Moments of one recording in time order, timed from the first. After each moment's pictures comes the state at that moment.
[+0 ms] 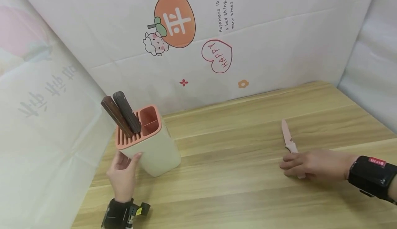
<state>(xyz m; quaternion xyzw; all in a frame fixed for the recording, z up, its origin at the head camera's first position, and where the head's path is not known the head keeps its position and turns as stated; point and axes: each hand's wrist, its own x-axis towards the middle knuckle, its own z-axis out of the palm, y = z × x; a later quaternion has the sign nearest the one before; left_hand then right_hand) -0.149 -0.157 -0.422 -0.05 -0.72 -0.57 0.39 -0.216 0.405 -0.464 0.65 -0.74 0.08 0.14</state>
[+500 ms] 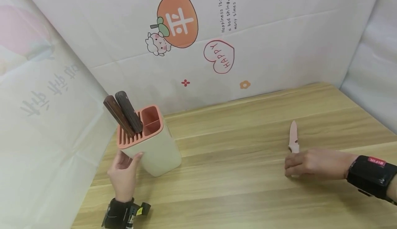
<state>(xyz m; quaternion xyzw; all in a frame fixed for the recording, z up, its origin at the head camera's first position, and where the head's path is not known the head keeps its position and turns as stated) -0.146 -0.159 -0.420 -0.03 -0.72 -0.57 0.38 -0.224 0.394 -0.452 0.69 -0.70 0.07 0.18</state>
